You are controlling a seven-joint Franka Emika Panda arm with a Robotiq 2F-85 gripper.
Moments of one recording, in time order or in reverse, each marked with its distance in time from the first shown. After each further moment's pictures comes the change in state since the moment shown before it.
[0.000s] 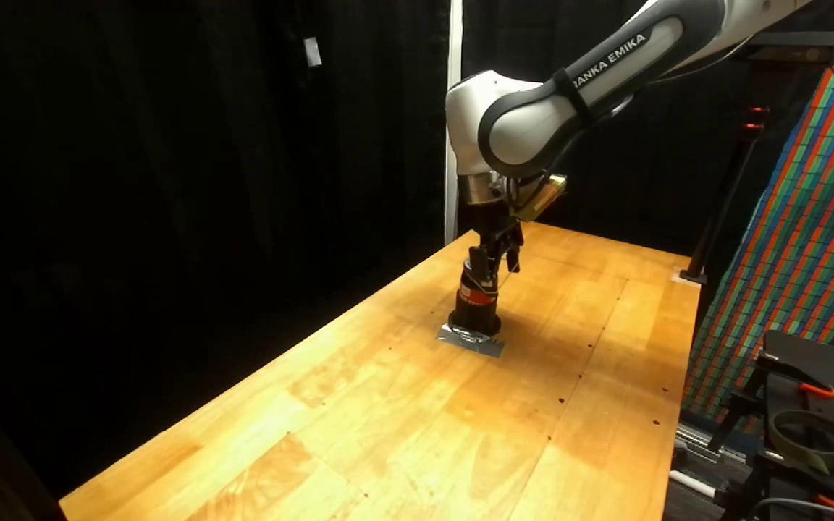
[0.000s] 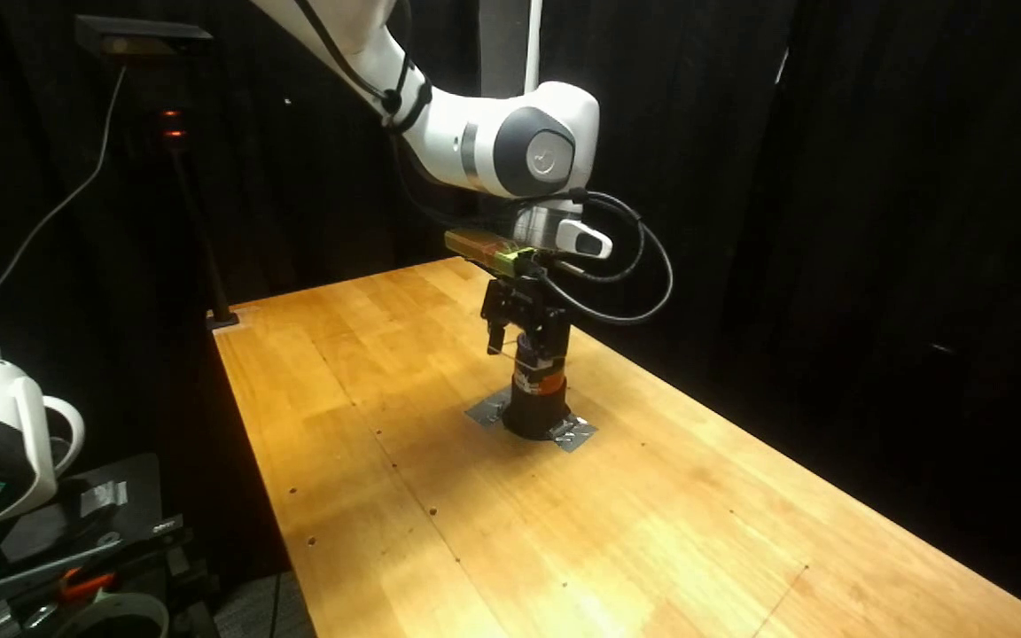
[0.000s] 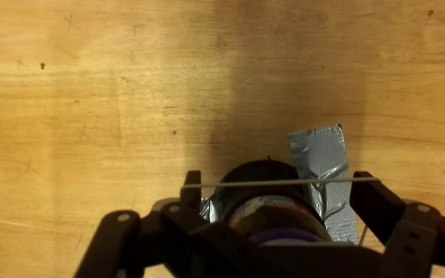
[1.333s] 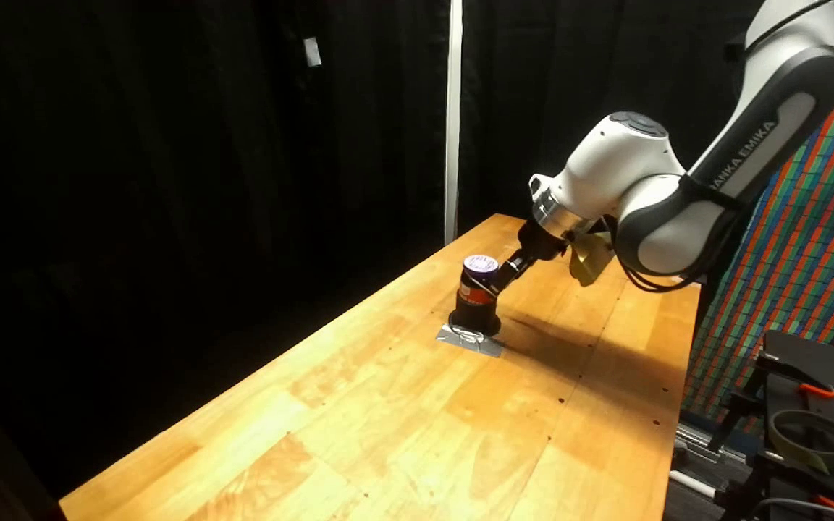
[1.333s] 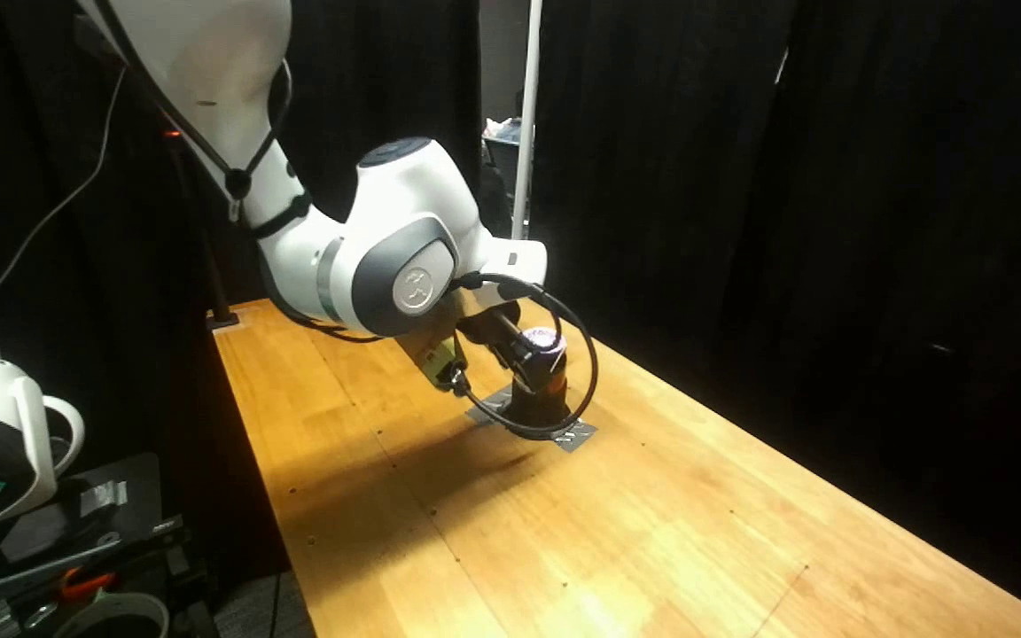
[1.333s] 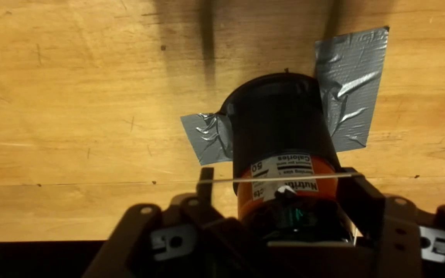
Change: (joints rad) arm 0.229 -0.196 -0.289 -0.697 -0.149 1.233 0.220
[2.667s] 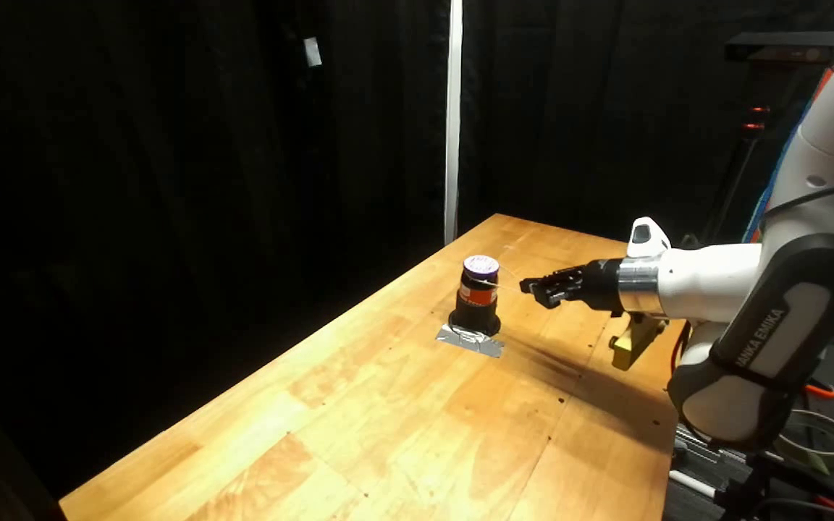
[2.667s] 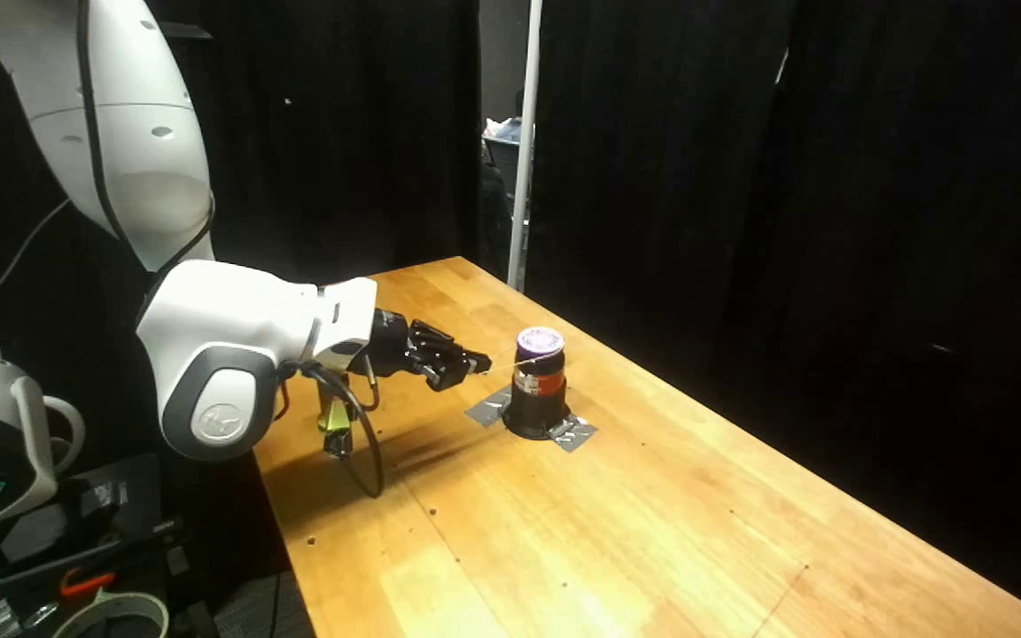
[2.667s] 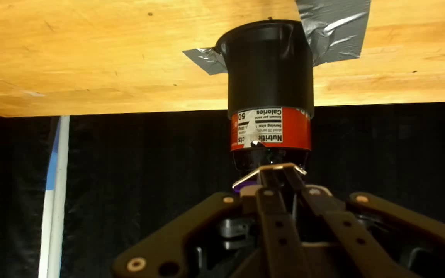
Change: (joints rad) arm 0.498 0.297 -0.144 -0.237 0.793 0.962 -0.099
